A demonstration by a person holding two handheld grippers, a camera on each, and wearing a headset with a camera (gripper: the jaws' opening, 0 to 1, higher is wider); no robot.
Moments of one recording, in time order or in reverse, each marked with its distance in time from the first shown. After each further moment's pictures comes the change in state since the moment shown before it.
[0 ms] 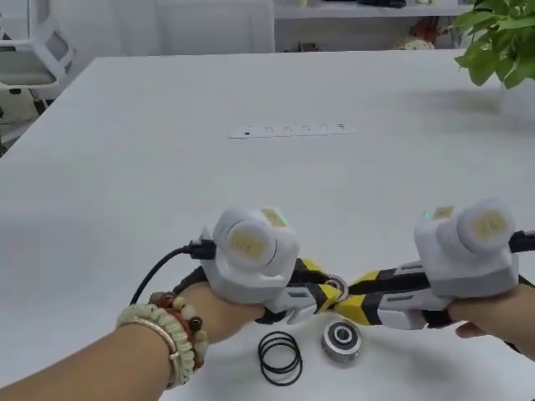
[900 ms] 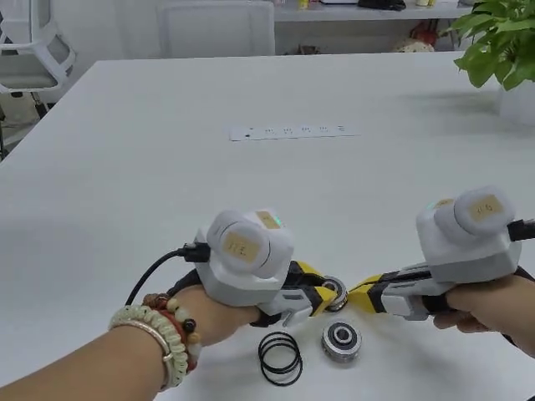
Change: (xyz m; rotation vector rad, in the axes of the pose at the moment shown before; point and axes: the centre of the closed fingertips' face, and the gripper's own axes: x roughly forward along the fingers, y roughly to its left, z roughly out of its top) left arm -0.006 -0.001 -0.002 -0.005 0.002 0.001; right arm -0.004 -0.006 -0.002 0.228 0.021 -0.027
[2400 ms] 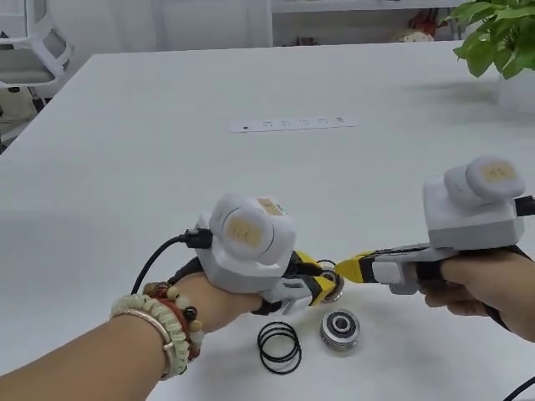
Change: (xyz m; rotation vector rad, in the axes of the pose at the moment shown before) left arm 0.000 0.001 0.003 0.001 0.040 0.005; right arm -0.007 0.016 0.029 0.128 -0.106 0.033
